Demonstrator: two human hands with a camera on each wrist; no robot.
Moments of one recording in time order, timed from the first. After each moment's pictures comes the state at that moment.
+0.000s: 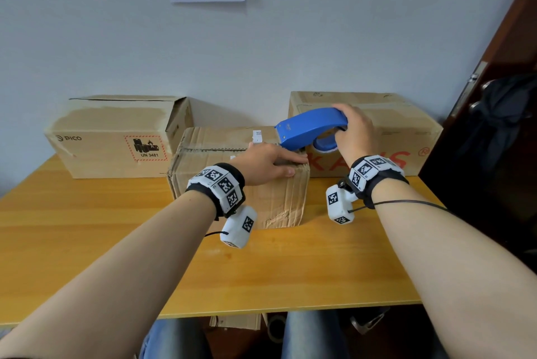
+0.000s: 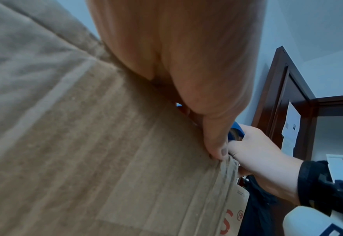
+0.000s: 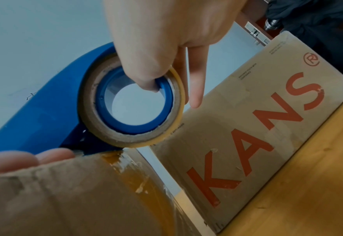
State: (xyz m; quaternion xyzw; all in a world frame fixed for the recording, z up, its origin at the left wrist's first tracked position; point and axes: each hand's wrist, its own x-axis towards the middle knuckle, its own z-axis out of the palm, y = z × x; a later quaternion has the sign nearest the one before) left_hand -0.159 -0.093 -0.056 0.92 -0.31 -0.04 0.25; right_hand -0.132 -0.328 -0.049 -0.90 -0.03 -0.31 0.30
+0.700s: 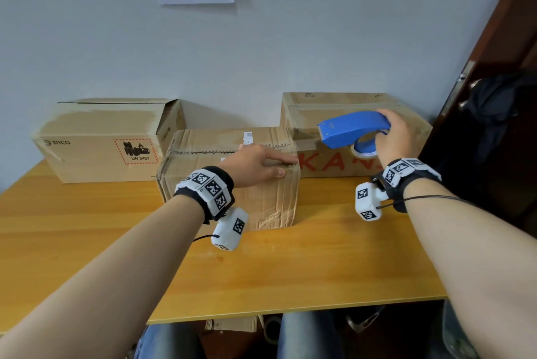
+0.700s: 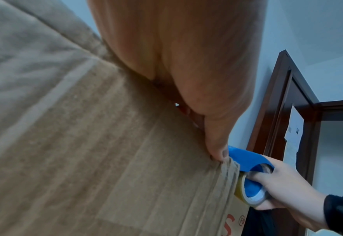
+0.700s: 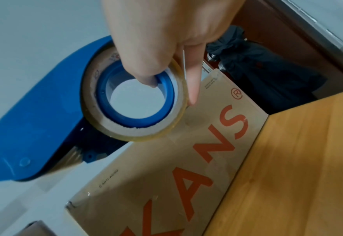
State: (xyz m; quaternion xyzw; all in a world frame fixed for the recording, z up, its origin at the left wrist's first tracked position) left_hand -0.163 -0.094 -0.054 0.91 -0.29 -0.05 0.29; right_hand -0.131 -0.421 -0.061 -0.88 0.08 -0.35 0.32
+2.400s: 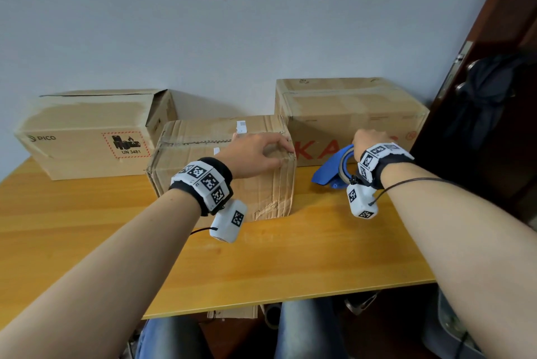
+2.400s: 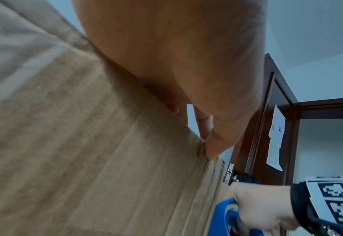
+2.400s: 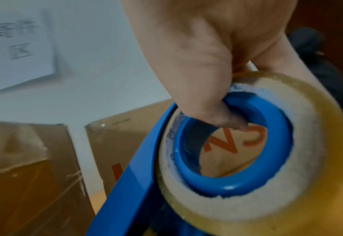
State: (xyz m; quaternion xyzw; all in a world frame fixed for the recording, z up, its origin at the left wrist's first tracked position) left_hand -0.177 -0.108 -0.045 0.93 -0.27 0.00 0.23; right_hand -0.140 -0.384 -0.062 -0.99 0.14 0.02 -0.01
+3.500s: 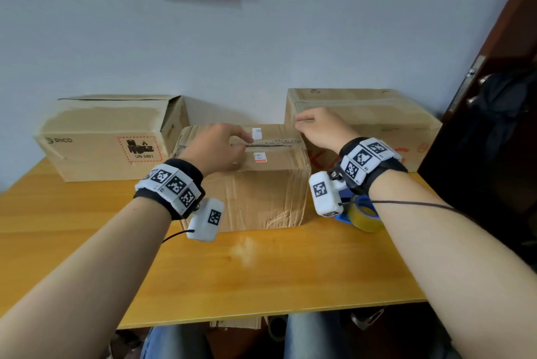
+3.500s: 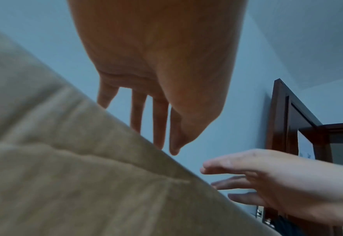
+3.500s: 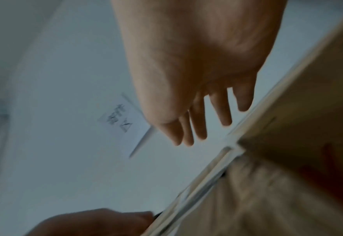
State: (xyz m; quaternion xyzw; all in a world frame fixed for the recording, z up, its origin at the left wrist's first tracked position) left_hand -0.178 -0.040 -0.024 0.95 -0.11 0.07 0.28; right_hand -0.154 -0.273 0.002 -0.95 -0.07 -0.03 0.31
